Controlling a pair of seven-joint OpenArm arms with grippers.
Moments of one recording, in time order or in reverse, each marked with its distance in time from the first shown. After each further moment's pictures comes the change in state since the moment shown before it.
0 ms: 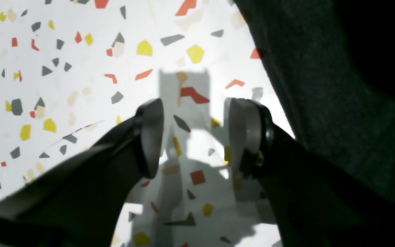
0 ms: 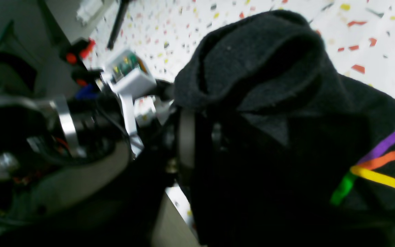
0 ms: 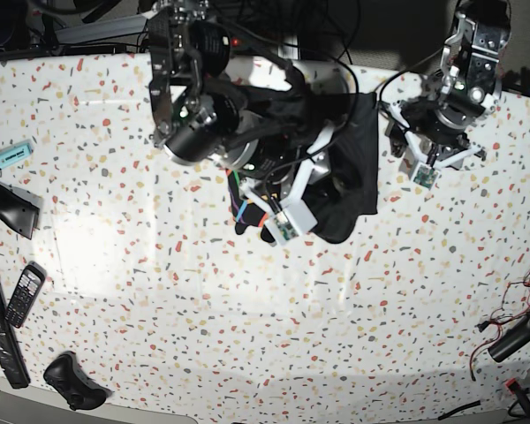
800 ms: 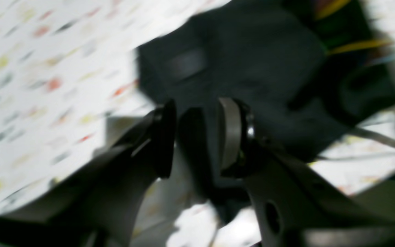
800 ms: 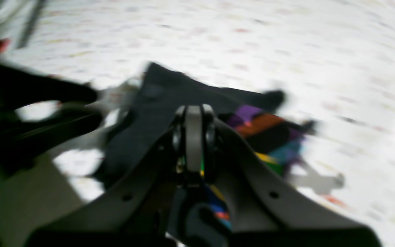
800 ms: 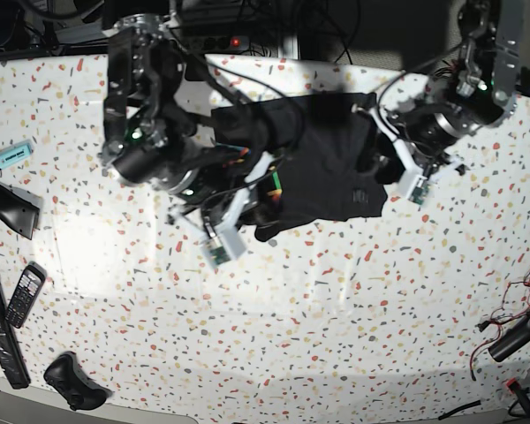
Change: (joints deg) left arm 0.7 0.2 0.0 12.8 -21.5 -4.3 5.0; right arm 4.0 8.1 8.0 -0.2 -6.1 0.0 0.8
